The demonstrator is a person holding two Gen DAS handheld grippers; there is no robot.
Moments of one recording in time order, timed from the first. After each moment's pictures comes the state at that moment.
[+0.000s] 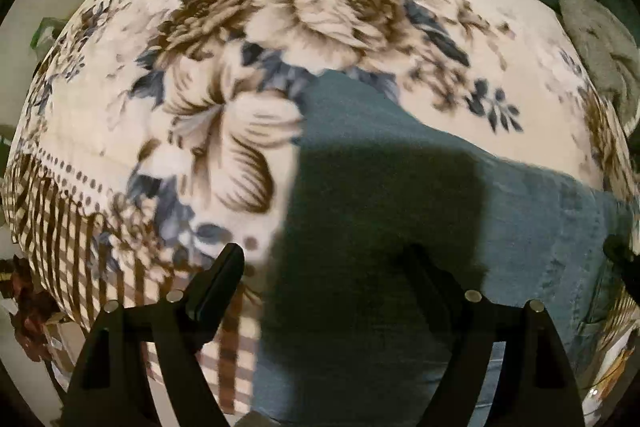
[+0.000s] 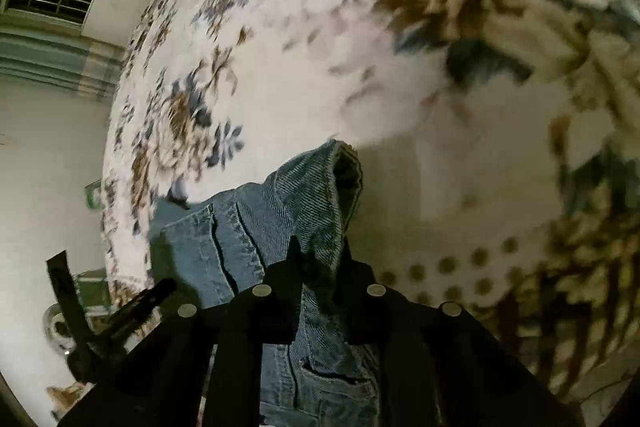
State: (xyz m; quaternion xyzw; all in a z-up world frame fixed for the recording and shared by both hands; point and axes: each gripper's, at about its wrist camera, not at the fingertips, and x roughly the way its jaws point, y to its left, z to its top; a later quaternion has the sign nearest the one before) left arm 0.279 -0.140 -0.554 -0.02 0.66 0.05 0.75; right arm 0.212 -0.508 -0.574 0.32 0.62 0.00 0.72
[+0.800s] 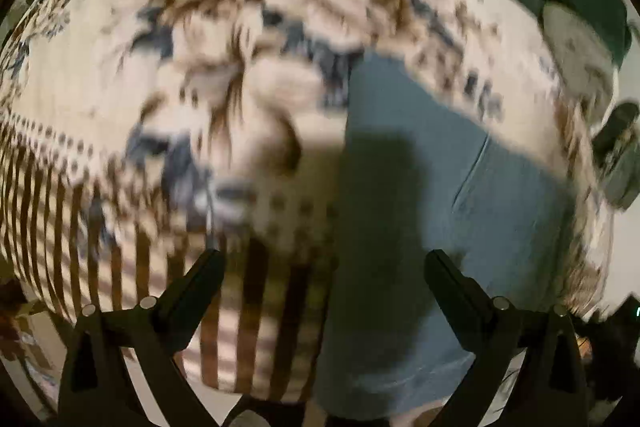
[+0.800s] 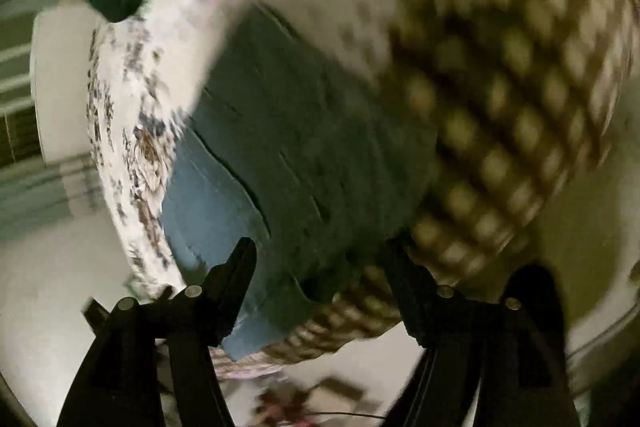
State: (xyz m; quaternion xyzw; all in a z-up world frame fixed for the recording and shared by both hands) left arm 0.248 -0.101 -0.563 -0.08 0.70 -0.01 0.71; right arm 0.076 -0.484 -0.602 0.54 0.61 -0.13 0.56
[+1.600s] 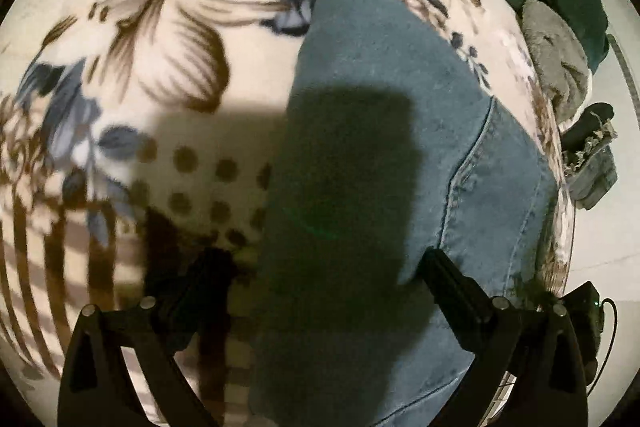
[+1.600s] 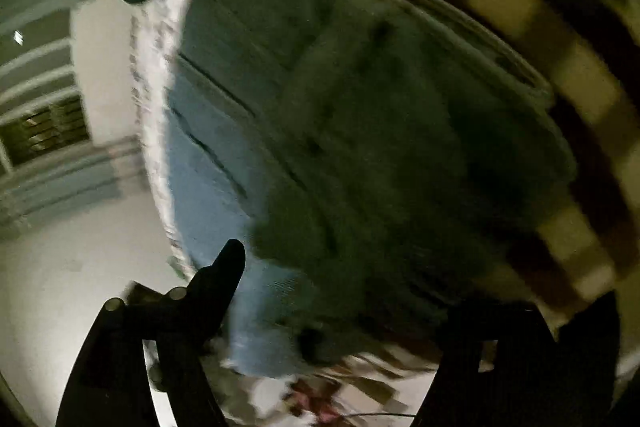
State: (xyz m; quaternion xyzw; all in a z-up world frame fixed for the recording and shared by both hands) left arm 0.250 -0.112 -0.617 -0.18 0.69 -0.09 0.70; right arm 0.079 -0.462 -0.649 0.60 0.53 0.00 0.59
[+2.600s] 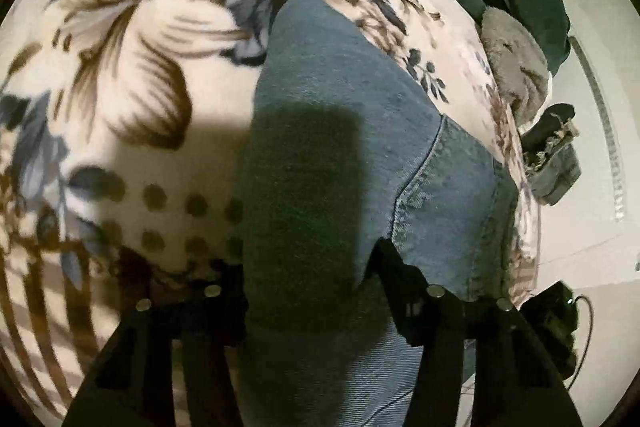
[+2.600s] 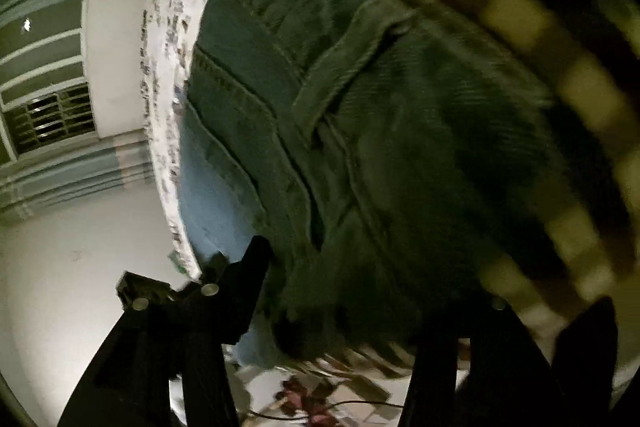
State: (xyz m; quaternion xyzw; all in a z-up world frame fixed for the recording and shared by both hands) left arm 0.255 -0.103 -0.616 -0.23 0.66 -0.16 0.70; right arm 0.084 -0.464 -0.657 0.56 0.57 -0.01 0.60
